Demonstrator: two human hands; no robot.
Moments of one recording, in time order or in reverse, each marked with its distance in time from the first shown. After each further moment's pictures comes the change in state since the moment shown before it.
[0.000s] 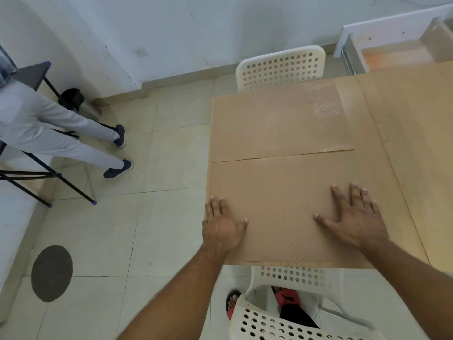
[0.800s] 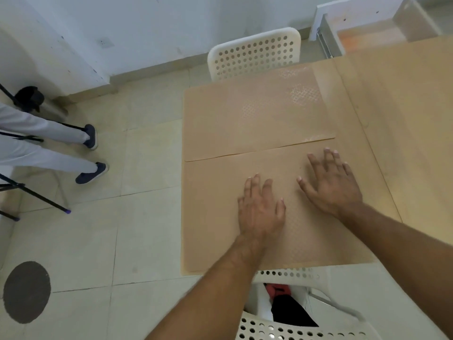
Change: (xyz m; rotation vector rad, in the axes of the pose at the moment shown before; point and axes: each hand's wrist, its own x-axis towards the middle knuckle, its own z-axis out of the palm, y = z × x) left_hand 0.001 0.131 0.015 -0.190 0.274 0.387; right_hand 0.053 -0.012 -0.021 -0.018 0.171 -0.072
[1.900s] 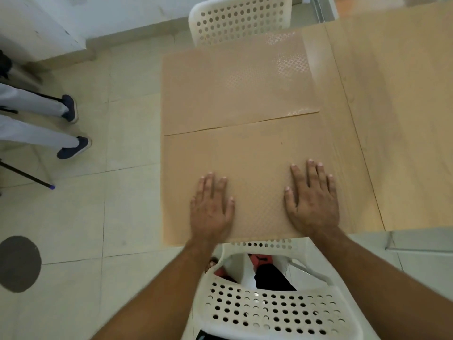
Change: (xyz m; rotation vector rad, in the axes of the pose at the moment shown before) left_hand -0.053 -0.077 0.021 0.102 0.028 -0.070; right_hand -0.083 0.003 0.047 0.060 0.084 0.029
